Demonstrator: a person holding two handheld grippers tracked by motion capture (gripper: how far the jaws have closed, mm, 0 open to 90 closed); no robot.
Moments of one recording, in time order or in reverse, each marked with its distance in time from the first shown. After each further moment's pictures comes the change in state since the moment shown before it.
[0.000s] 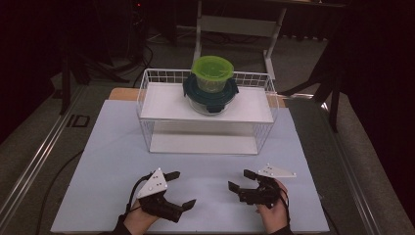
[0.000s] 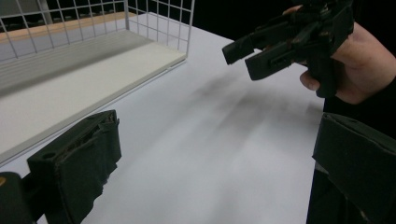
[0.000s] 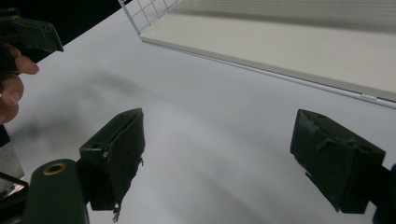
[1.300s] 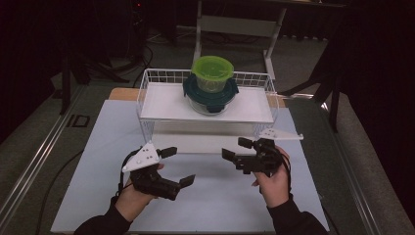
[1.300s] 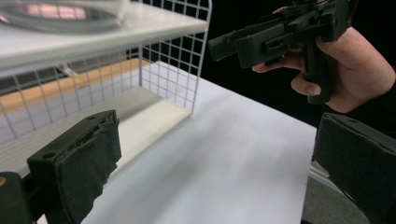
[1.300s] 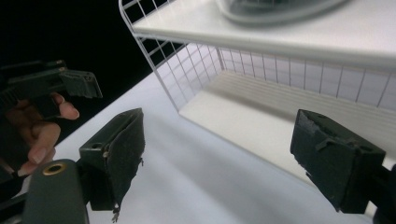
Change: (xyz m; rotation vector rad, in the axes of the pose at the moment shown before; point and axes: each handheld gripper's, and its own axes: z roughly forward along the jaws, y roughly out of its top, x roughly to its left) left arm 0.007 0.078 -0.028 -0.082 0.008 -0.021; right arm 0.031 0.114 -0.018 -0.068 0.077 -0.004
